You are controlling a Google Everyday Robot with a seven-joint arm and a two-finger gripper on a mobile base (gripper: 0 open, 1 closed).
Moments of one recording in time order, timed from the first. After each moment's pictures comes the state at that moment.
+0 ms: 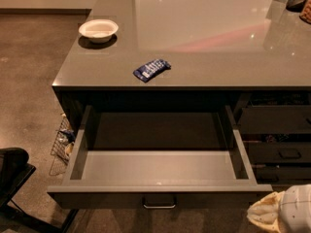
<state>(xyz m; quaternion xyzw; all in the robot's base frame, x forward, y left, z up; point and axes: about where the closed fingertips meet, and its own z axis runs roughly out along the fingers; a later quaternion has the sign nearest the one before) 0.287 -0.240 0.727 -0.53 0.82 0.09 0.21</state>
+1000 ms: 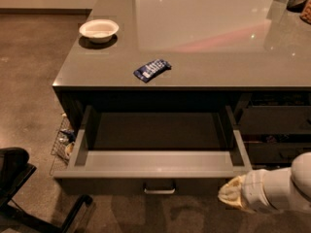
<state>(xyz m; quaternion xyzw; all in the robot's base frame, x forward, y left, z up) 0.369 -0.214 0.639 -0.57 0.78 0.10 0.25</state>
